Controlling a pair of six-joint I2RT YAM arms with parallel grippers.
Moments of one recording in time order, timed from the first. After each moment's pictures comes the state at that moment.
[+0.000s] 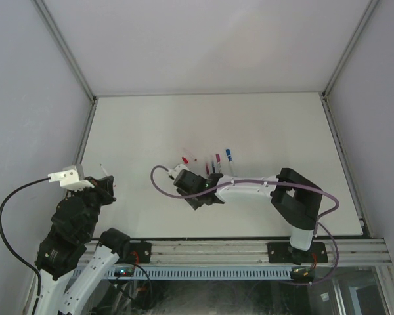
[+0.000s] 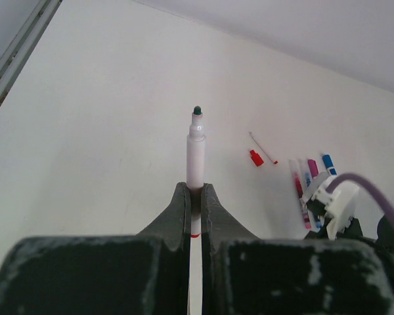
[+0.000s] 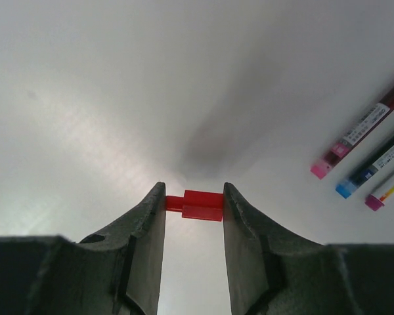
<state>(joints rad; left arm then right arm) -0.44 0.20 0.79 -0.79 -0.43 -0.43 1.13 1.83 1.21 -0.44 0.24 0.30</state>
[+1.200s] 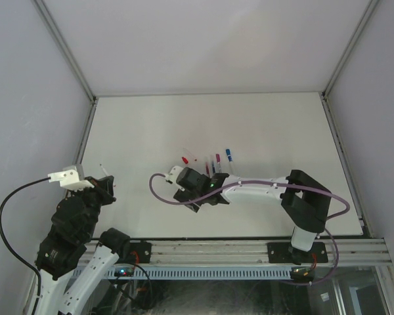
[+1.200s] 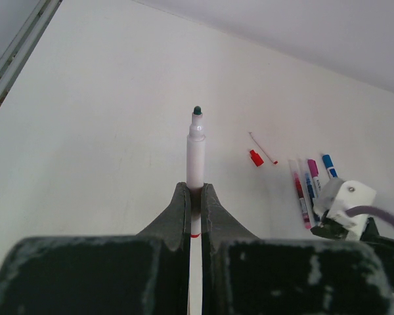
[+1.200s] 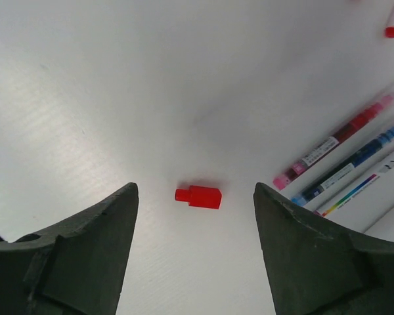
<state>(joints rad) -0.44 0.20 0.79 -0.79 -0.43 -0.43 1.13 1.77 1.15 -0.41 0.20 -0.02</state>
